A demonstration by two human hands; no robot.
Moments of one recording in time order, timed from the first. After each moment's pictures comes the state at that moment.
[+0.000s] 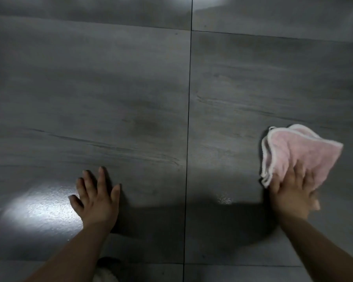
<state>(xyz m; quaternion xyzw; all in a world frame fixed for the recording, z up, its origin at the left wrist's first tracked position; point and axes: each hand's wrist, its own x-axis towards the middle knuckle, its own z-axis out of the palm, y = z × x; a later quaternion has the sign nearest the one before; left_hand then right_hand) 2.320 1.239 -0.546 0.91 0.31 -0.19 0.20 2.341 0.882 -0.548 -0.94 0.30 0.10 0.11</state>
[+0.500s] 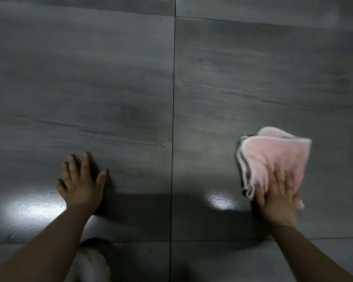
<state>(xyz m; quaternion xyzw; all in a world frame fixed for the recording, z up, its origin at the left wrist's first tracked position) 2.315 1.242 -0.548 0.92 0.29 -0.15 0.21 2.276 0.865 -0.555 -0.99 0.14 0.07 0.07</state>
